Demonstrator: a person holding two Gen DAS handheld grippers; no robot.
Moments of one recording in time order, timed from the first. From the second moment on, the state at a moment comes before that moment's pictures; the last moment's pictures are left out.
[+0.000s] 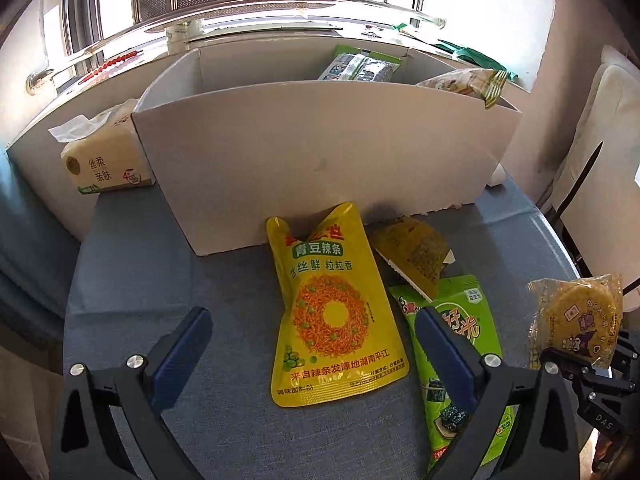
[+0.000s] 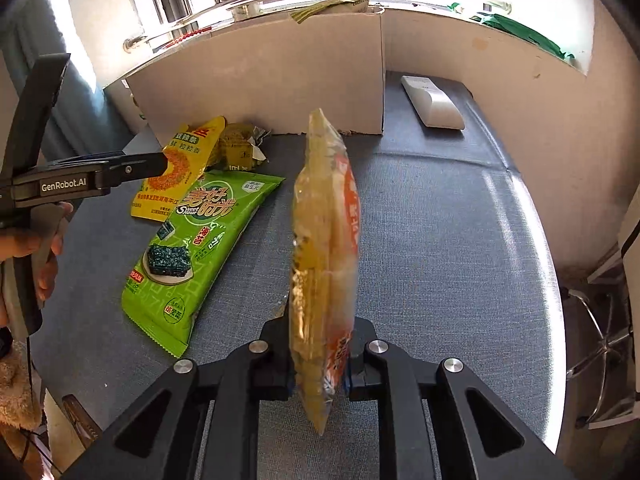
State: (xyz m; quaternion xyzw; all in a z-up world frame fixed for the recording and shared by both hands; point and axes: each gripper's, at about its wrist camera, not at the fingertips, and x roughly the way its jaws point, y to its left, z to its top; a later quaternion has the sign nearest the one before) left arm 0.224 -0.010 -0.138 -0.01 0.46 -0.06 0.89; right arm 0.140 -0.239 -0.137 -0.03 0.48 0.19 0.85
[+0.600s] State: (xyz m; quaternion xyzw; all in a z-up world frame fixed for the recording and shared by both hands) left arm 0.209 0.021 -0.114 -0.06 0.41 -0.08 0.91; right arm 0.132 -0.258 -0.074 0.05 0.44 0.27 0.86
